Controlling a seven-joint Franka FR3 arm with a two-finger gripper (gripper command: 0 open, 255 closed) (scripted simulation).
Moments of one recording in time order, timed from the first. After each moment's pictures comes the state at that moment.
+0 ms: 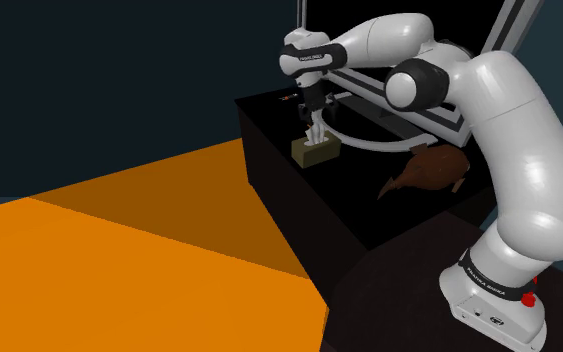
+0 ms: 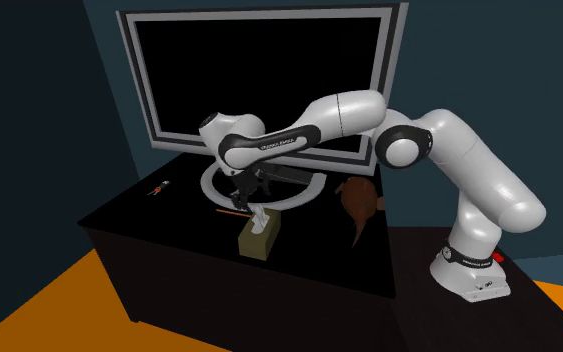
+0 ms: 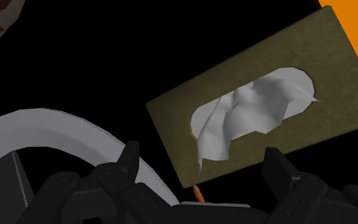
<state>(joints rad) -0.14 0.86 -0.04 -0.97 -0.16 1.46 0.66</state>
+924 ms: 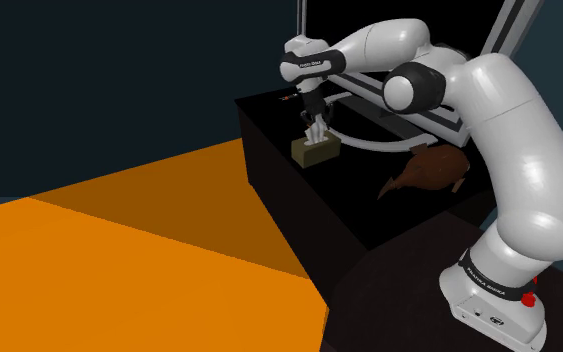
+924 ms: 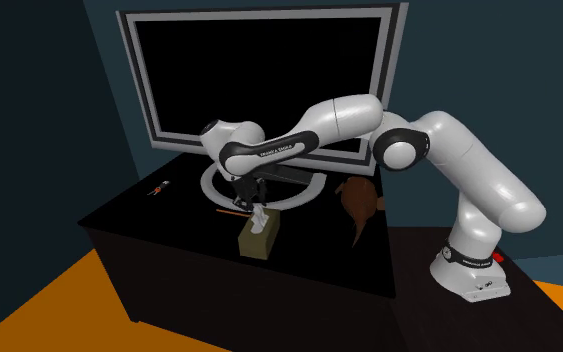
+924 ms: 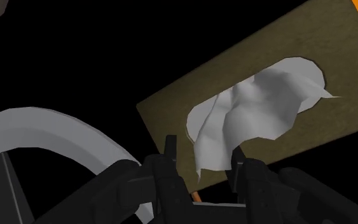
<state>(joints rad) -0.14 0.88 -0.04 -0.98 -0.16 1.50 0.67</state>
